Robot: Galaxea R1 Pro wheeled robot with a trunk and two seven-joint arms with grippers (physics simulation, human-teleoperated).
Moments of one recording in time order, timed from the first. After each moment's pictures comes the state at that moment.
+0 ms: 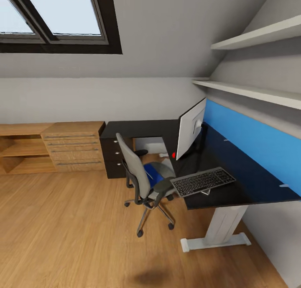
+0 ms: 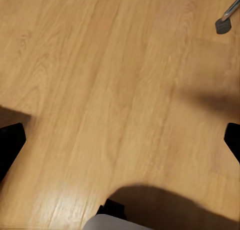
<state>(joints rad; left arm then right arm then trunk) 0.00 -0.05 0.21 -0.46 0.09 -0.38 0.09 -0.16 -0.02 -0.04 -0.16 0.00 -0.73 -0.18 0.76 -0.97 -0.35</state>
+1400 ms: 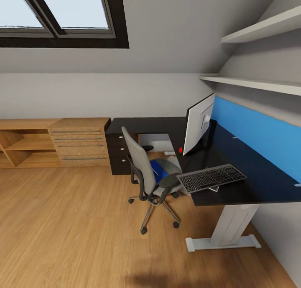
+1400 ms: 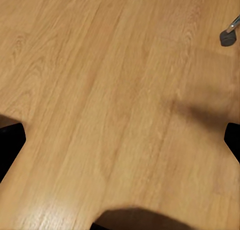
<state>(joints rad) 0.00 -0.07 0.20 -0.53 0.09 -0.37 0.09 -0.16 -0.05 0.07 -0.08 0.01 -0.72 -0.17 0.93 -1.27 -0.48</state>
